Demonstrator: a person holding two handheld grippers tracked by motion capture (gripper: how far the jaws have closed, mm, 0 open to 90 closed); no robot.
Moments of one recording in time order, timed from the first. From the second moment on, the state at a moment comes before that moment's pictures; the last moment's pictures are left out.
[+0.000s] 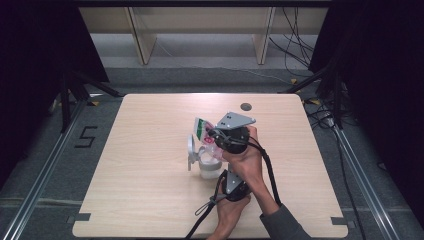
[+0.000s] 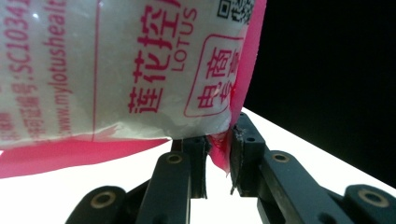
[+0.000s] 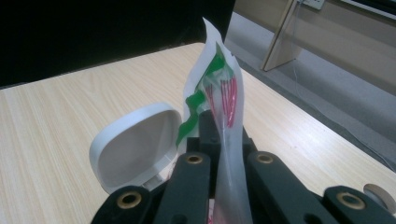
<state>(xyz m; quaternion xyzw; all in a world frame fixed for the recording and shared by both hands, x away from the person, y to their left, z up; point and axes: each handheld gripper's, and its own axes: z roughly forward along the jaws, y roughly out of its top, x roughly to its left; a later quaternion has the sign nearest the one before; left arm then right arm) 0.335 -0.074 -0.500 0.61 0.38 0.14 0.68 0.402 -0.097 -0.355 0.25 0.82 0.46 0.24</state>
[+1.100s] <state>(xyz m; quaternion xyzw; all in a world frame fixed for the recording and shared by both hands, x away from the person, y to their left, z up) 0.335 -0.074 -0.499 0.61 0.38 0.13 0.68 0.402 -0.096 -0.355 0.25 0.81 0.46 0.24</state>
